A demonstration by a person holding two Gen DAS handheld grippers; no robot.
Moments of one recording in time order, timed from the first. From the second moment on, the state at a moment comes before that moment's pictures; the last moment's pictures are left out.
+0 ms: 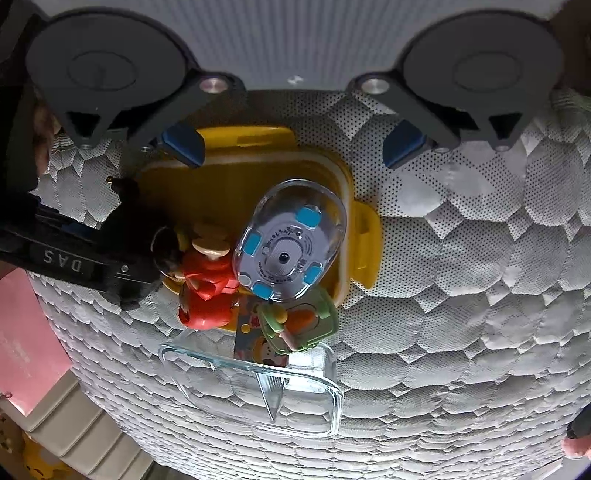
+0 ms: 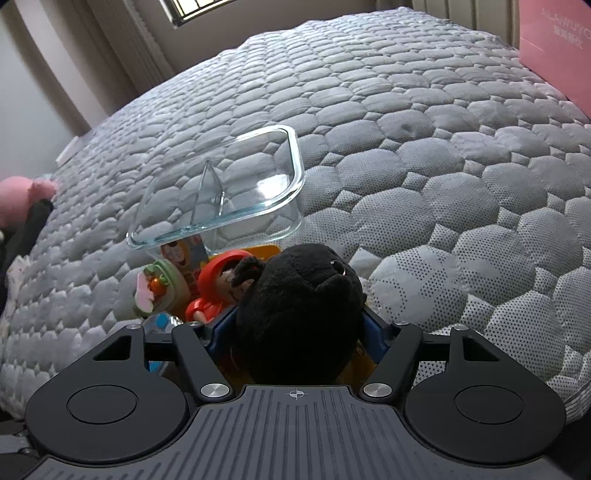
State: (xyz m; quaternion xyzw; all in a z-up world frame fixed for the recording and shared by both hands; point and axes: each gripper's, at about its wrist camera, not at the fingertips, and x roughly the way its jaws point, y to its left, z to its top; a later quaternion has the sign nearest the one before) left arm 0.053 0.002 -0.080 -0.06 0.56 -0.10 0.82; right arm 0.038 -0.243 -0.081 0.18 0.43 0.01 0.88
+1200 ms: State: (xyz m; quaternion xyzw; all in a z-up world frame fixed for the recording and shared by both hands) left arm 0.061 0.043 -0.095 -0.10 0.55 -0.10 0.82; right arm 0.178 -0.140 0.000 0.03 0.40 0.13 0.91
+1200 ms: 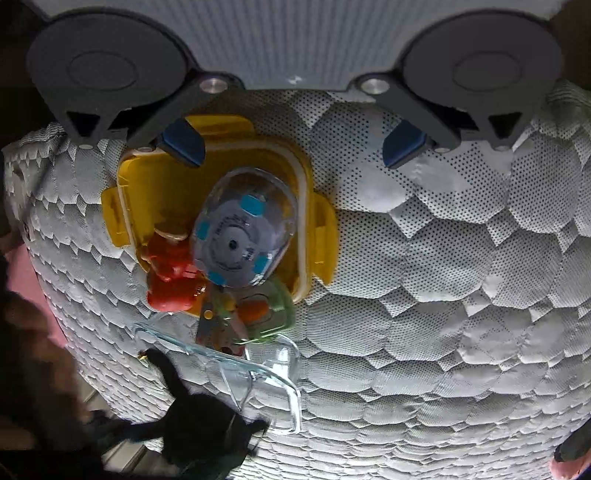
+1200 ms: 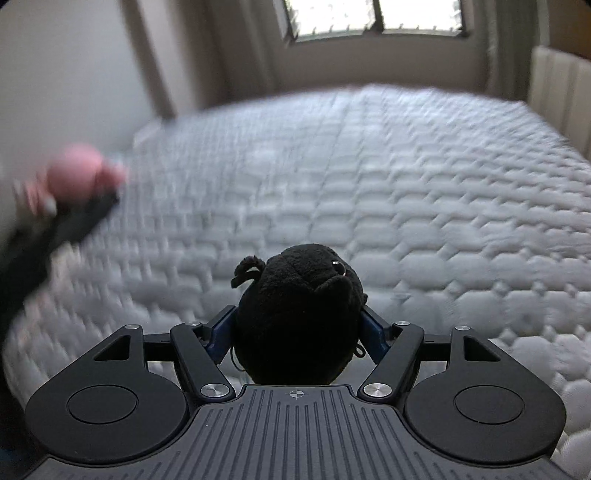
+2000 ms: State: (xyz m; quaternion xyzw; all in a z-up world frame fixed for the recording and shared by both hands) left arm 0.067 0.044 -0.106 -0.11 0.56 -0.11 0.81; right arm 0.215 -0.134 -0.051 0.07 0.49 0.10 0.86
